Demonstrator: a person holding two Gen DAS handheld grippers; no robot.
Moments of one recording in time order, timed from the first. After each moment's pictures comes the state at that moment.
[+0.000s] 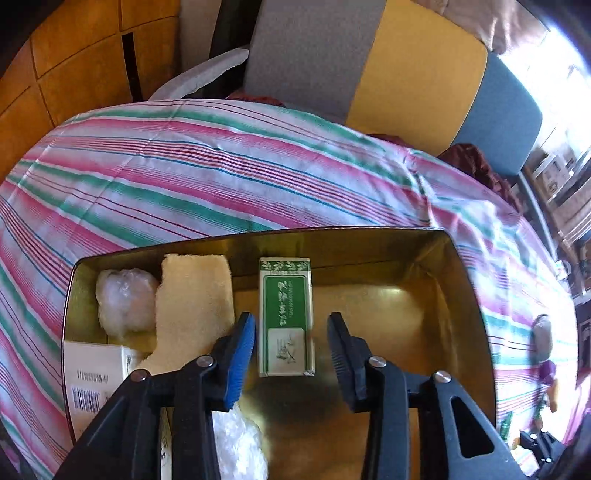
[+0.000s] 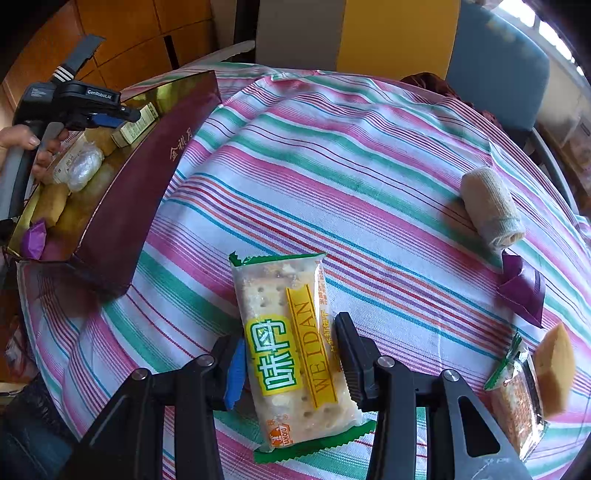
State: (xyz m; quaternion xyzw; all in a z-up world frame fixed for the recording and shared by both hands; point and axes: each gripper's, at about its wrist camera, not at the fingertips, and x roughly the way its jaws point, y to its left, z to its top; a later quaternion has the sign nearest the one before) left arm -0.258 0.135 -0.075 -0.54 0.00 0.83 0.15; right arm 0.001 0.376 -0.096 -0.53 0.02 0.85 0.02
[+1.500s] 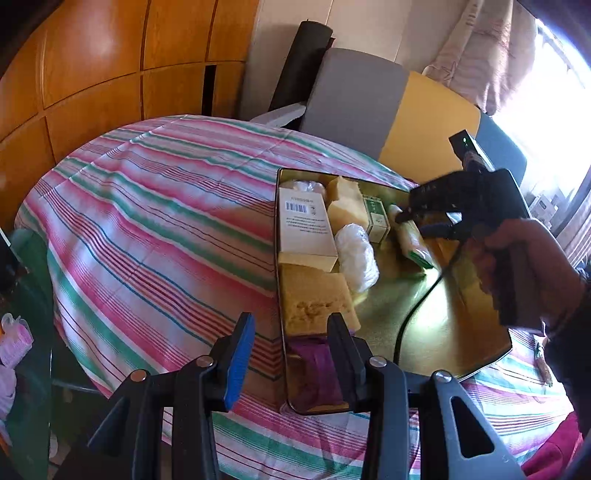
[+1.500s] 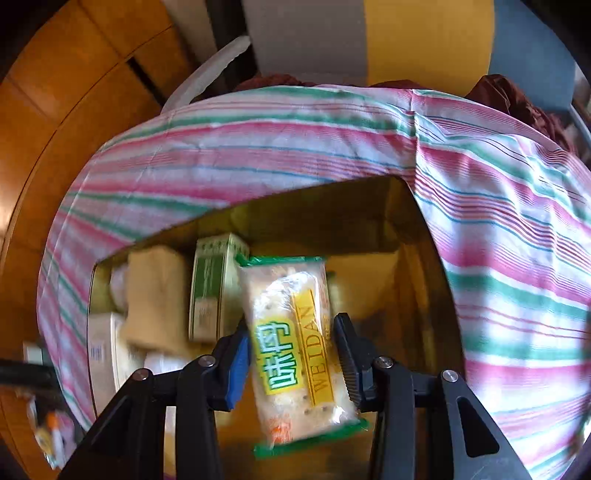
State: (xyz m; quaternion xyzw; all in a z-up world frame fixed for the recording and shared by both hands) left arm -0.070 -0.025 -0.051 -0.43 -0.06 0.89 0.11; right arm -0.255 0.233 -0.067 -0.55 0.17 0.81 0.04
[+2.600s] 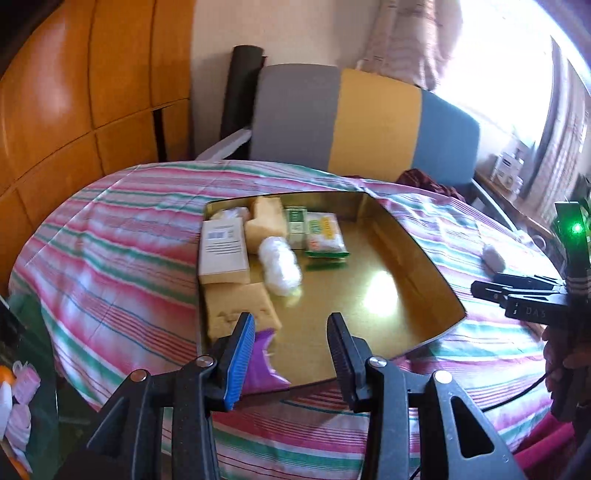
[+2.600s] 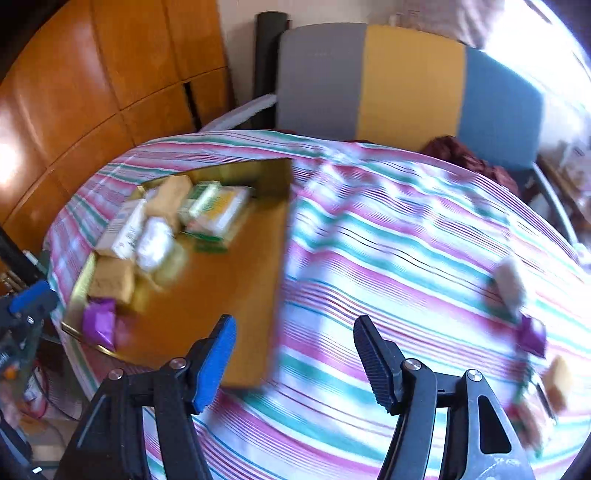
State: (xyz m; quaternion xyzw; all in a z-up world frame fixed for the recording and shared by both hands) left arm -0.026 0.041 -0.014 -0.38 0.03 0.91 0.17; right arm -0.022 0.302 -0.023 -0.45 0.05 0.89 0.04
